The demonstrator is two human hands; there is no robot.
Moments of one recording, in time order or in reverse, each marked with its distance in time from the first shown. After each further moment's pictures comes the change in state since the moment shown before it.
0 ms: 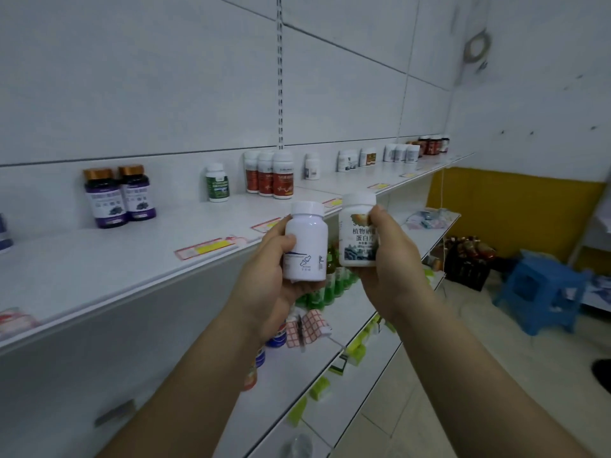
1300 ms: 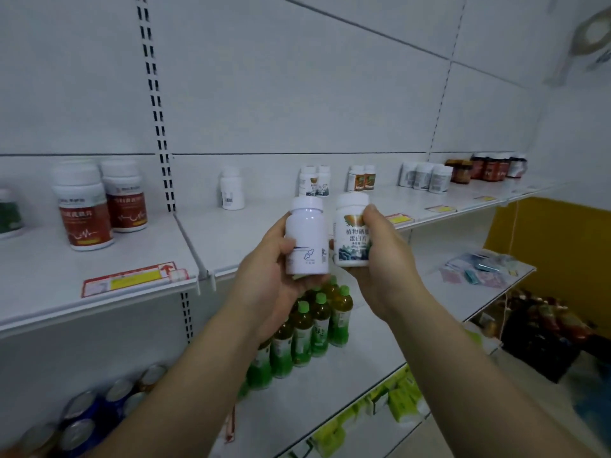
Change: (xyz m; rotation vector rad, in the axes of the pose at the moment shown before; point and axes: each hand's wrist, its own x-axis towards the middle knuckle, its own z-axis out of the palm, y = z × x) left_hand 0.388 -0.171 0.181 -0.050 0.147 0.150; right_hand 0.430 -0.031 -0.236 -0.005 -0.245 0.084
